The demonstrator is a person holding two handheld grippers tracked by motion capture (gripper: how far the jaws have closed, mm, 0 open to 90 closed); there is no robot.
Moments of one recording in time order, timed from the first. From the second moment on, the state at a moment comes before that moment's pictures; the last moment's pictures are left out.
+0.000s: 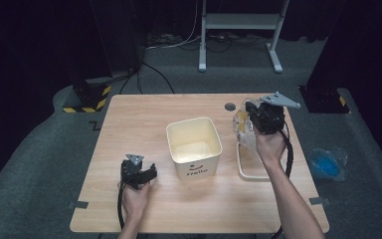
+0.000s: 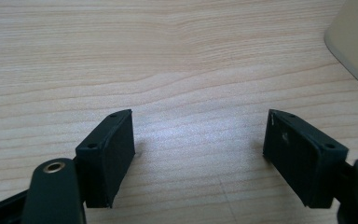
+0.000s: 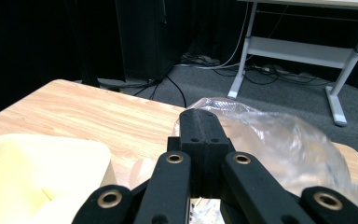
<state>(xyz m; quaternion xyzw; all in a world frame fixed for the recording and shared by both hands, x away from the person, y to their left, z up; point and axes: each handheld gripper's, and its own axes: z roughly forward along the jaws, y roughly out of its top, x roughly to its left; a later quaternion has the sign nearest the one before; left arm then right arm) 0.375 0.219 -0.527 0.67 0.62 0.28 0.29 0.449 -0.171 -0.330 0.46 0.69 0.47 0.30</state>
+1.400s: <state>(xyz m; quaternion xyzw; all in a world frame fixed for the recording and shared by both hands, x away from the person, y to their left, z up) 0.375 0.220 -0.527 0.67 0.63 0.28 0.29 0.479 -0.124 -0.367 0.44 0.73 0.46 0.27</state>
